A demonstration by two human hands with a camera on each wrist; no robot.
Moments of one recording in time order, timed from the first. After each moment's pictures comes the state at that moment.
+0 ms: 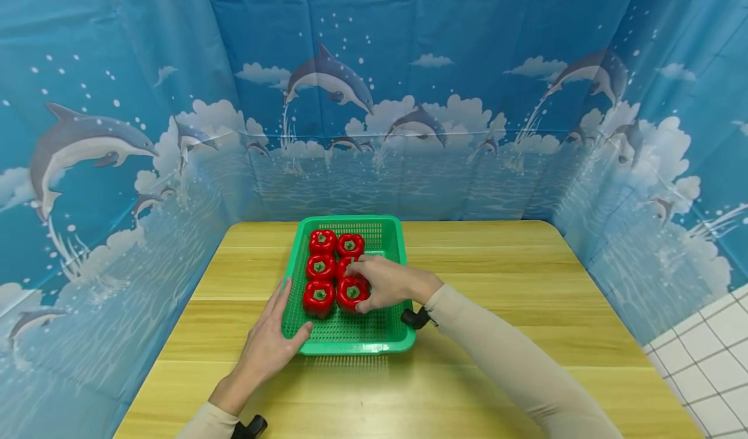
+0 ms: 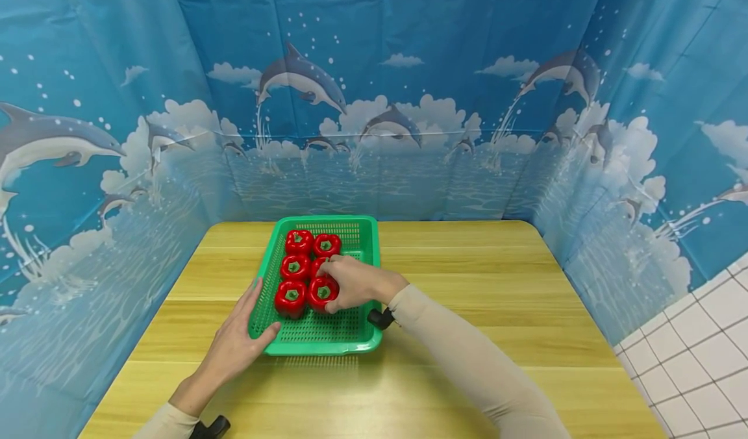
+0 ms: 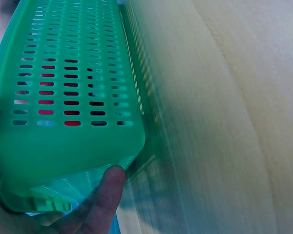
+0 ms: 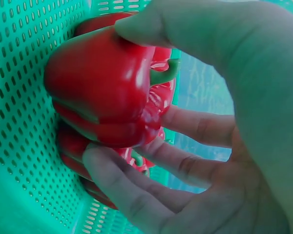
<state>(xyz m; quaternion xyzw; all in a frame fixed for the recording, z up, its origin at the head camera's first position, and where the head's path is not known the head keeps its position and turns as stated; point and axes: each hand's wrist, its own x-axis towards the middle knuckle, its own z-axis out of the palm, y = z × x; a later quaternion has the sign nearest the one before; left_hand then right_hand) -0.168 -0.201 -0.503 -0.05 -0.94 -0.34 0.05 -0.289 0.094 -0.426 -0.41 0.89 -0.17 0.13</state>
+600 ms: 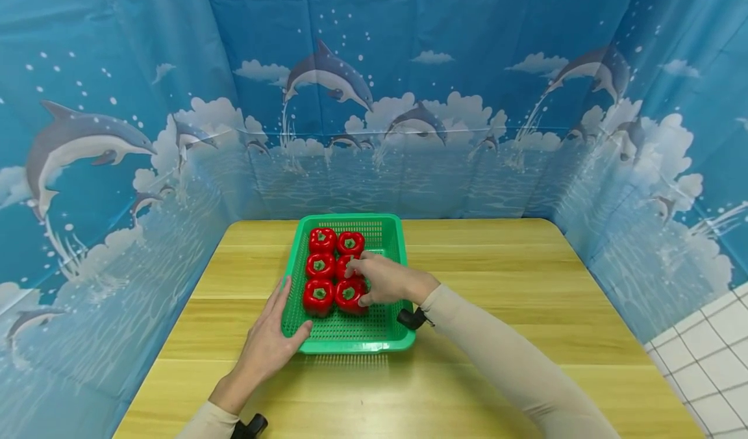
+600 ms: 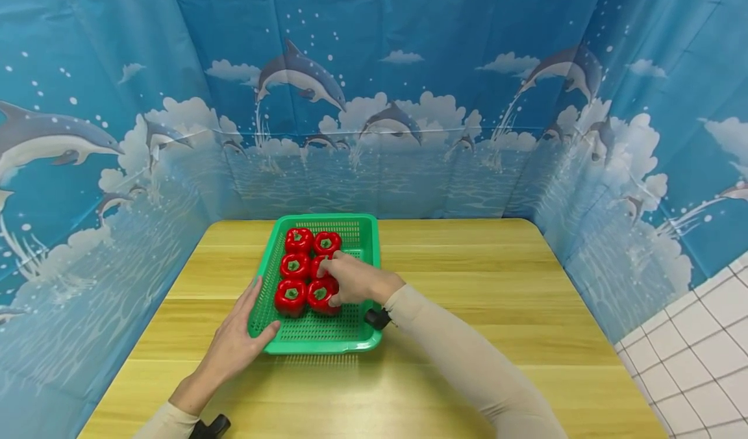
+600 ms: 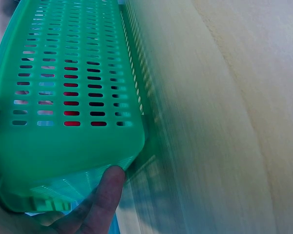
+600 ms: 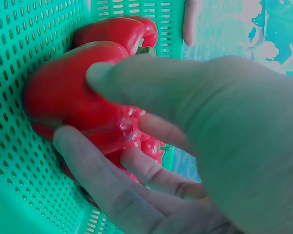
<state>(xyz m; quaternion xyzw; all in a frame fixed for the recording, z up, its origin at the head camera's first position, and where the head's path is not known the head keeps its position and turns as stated) -0.168 -0.200 -0.504 -0.05 -0.94 -0.34 0.05 -0.288 0.087 -0.431 -0.38 0.90 -0.18 0.13</state>
